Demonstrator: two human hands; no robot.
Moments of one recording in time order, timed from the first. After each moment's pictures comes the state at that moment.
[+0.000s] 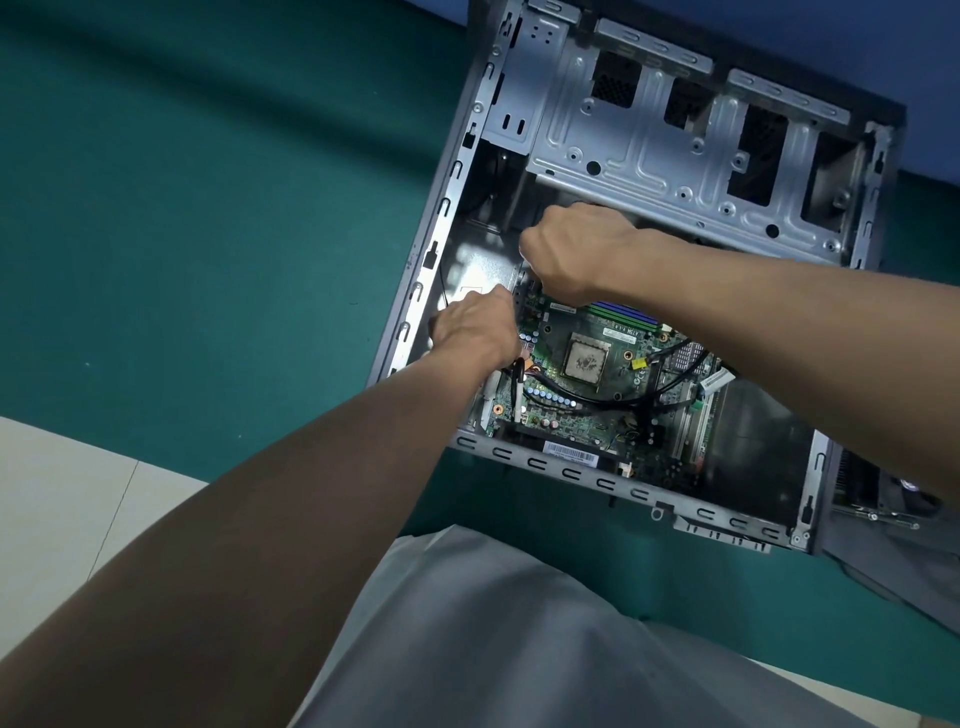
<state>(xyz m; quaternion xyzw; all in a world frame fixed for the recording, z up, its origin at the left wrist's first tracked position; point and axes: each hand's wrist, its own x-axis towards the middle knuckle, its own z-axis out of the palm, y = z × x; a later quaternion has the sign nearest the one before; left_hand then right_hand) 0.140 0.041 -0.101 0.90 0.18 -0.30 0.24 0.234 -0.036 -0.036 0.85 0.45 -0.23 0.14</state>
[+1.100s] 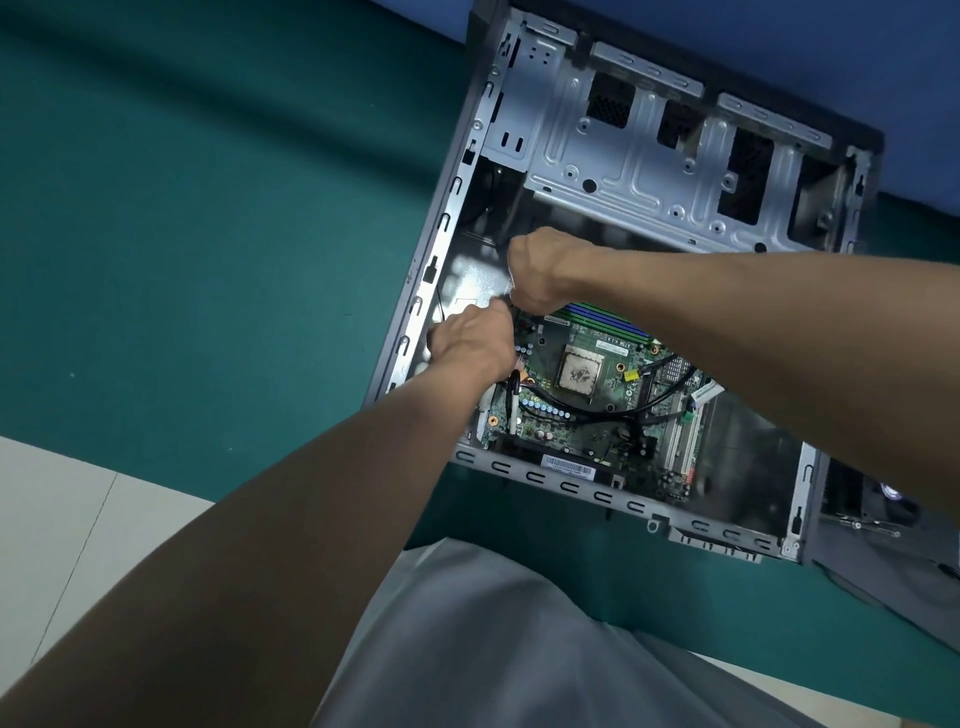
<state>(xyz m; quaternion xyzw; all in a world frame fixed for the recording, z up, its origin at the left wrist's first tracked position) 0.141 0.040 -0.109 0.91 0.16 -0.32 0.21 0.230 -0.013 -0.045 0.88 0.32 -0.34 0.11</state>
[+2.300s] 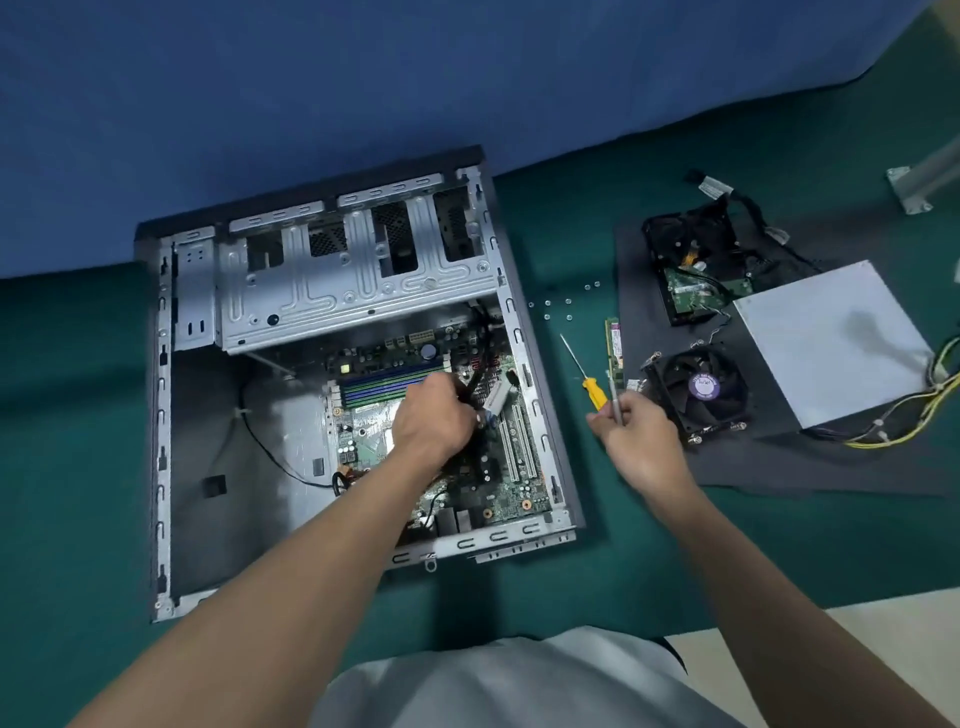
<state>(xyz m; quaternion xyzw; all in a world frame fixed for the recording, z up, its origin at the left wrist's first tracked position) 0.167 -0.124 -0.076 0.91 0.12 -0.31 0.25 0.102 -0.328 -0.074 0.83 -0.30 -0.16 -0.45</state>
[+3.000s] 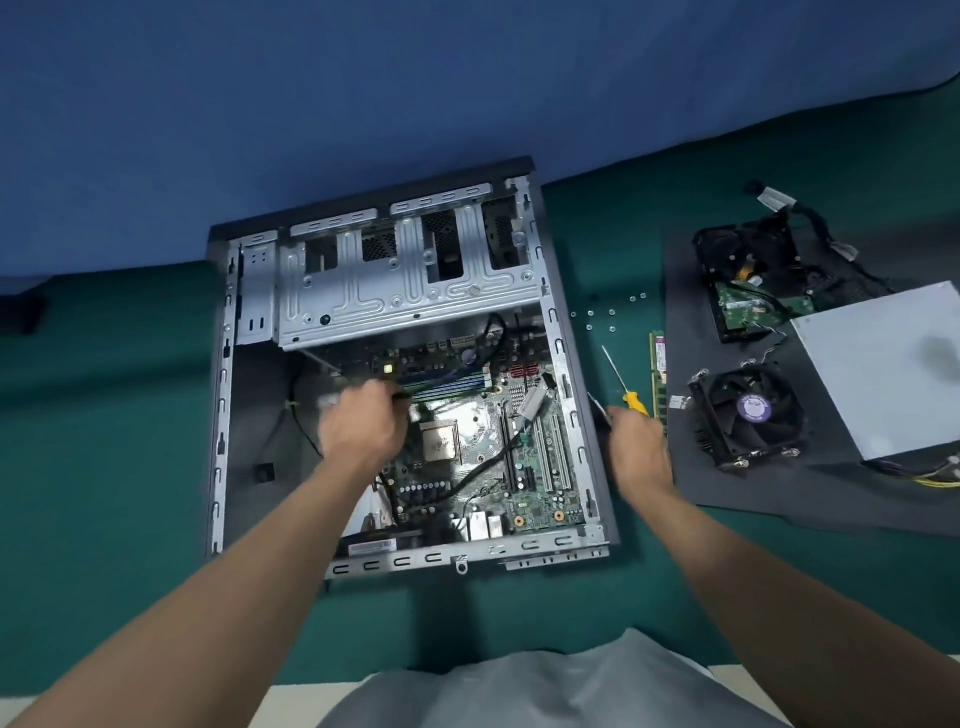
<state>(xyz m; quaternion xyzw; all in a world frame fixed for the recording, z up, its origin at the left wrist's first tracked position) 0.167 -0.039 -0.047 0.97 0.14 -0.22 0.04 0.124 -0.302 -0.118 0.90 -0.23 -0.21 -0.30</state>
